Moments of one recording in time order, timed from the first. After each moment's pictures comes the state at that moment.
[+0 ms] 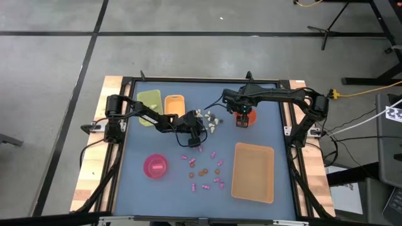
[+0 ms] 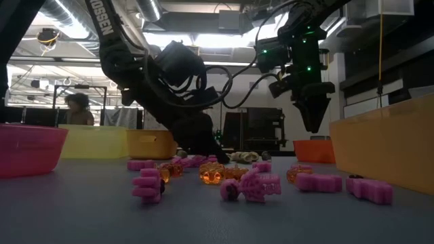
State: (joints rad) left arm 0.12 1.95 0.81 0.48 -0.14 0.06; right arm -0.35 1.72 1.23 -1.10 0.12 -0.18
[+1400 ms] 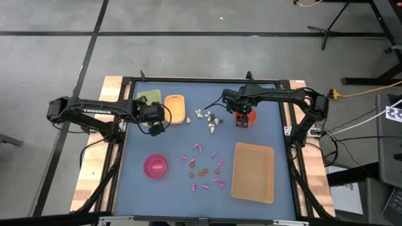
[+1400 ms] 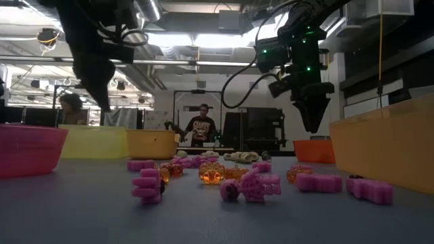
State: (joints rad) left arm 0.12 1.16 0.81 -0.97 -0.46 -0.35; right arm -0.35 1.72 1.23 -1.09 0.12 -0.18
